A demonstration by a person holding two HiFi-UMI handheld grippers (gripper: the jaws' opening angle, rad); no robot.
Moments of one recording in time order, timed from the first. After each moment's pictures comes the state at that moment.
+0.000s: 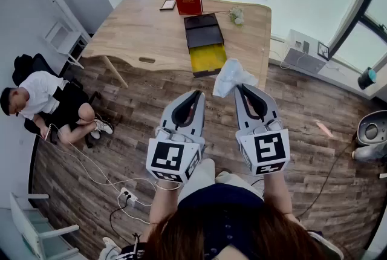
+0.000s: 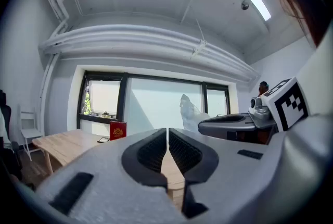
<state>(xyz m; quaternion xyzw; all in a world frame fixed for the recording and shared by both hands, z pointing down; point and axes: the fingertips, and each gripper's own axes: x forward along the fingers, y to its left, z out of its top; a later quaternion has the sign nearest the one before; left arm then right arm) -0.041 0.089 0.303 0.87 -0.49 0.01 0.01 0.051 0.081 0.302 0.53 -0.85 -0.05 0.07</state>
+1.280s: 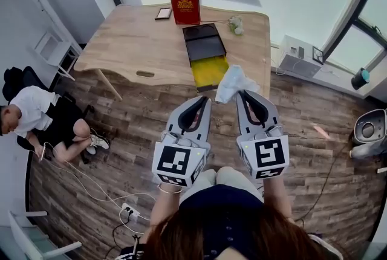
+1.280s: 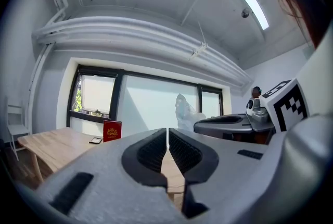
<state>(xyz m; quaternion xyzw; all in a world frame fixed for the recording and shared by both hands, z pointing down) -0.069 0.033 0.310 0.90 -0.44 0.00 0.01 0.014 0.031 0.306 0.56 -0.82 -0.06 0.08</state>
